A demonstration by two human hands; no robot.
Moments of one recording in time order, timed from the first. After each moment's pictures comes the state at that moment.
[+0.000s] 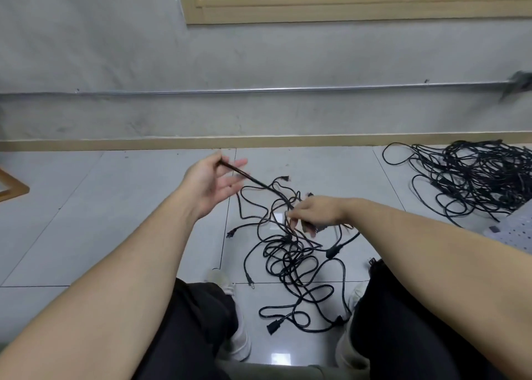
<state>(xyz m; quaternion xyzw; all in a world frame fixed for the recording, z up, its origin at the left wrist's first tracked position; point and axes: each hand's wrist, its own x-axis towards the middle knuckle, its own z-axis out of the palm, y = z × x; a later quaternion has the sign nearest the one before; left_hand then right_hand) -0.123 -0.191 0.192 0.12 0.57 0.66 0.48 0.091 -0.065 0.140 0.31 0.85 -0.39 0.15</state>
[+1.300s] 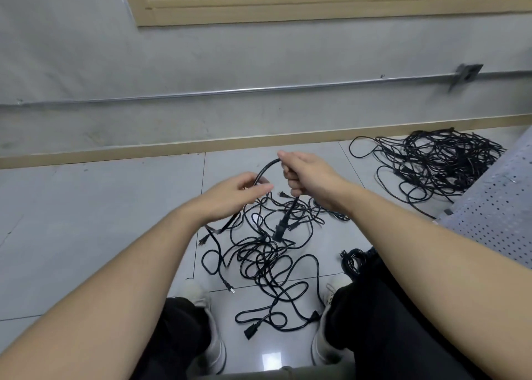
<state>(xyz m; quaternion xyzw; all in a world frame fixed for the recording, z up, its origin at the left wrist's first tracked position) -0.050 -0.153 0.176 0.57 0.67 0.29 0.39 0.130 -0.056 0.191 0.36 0.64 -0.64 -0.24</state>
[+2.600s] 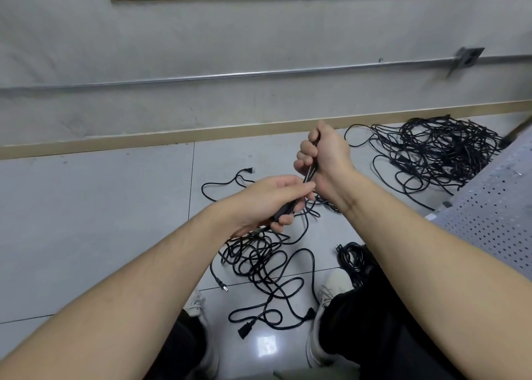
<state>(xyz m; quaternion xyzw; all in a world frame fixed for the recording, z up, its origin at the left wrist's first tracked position) 0.022 -0.131 0.188 0.46 0.53 0.34 0.63 0.122 -0.026 0.198 0.42 0.30 -0.73 -0.45</state>
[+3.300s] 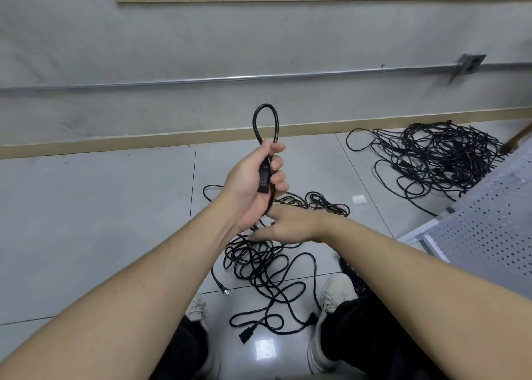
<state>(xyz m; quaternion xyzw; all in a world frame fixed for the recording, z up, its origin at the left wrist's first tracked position) 0.006 -0.113 0.189 0.19 0.38 0.65 0.62 0.111 -0.077 0.149 0.34 0.84 -0.43 0.08</state>
